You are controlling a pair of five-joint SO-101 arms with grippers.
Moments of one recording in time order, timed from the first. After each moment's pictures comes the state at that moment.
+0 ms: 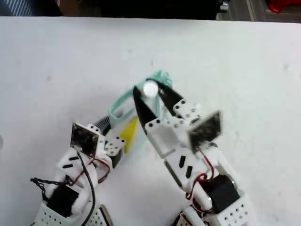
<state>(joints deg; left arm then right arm) 21.1 -104.4 85.1 42.9 5.6 -35.3 -74.1 53.6 29.5 5.8</state>
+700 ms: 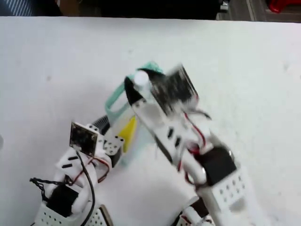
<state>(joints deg) 20.4 -104.4 85.1 42.9 5.7 -35.3 -44.7 20.1 51.1 12.3</state>
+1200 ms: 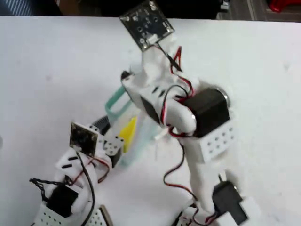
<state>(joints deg) 20.6 -104.4 85.1 42.9 5.6 -35.7 -8.7 -41.1 97.1 8.0</state>
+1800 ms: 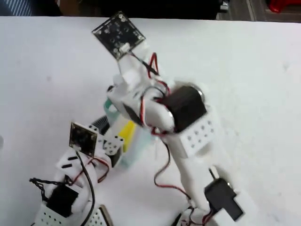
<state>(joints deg) 20.4 -104.4 85.1 42.9 5.7 -40.4 -5.7 -37.1 97.4 8.2</state>
